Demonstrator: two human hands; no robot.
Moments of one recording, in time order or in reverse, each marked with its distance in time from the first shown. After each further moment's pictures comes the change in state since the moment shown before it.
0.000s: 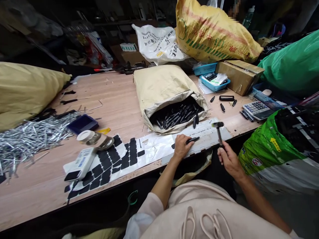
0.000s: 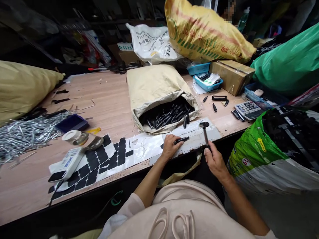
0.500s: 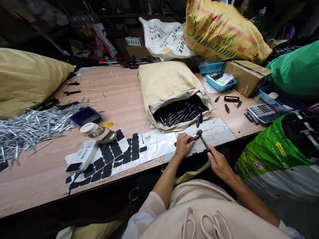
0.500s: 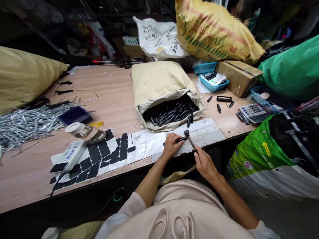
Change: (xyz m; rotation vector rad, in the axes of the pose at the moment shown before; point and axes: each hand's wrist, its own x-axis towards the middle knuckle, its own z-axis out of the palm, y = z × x) left_hand -0.002 -0.004 -0.001 -0.077 0.021 -0.029; right_hand 0.007 0.011 0.051 -0.284 -0.122 -0.273
